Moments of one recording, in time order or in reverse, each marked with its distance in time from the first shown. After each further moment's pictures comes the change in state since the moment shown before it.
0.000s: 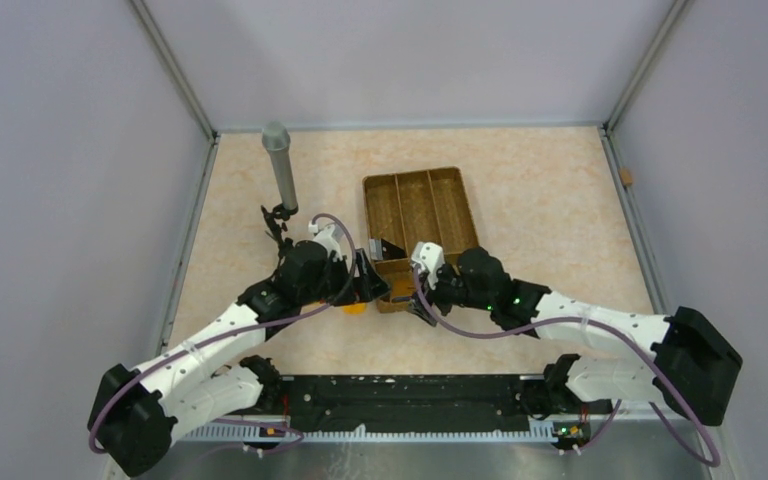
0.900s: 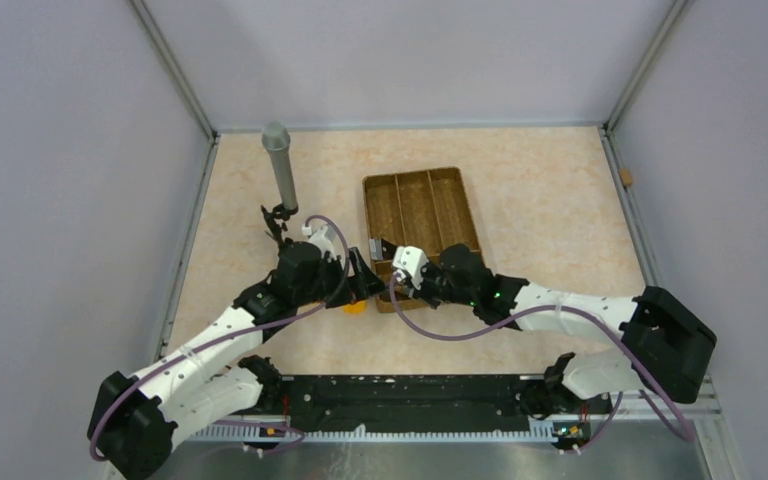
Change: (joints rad) left arm 0.042 -0.031 -0.033 0.003 0.050 -0.070; right arm 0.028 0.197 0.060 0.074 0.036 -0.212
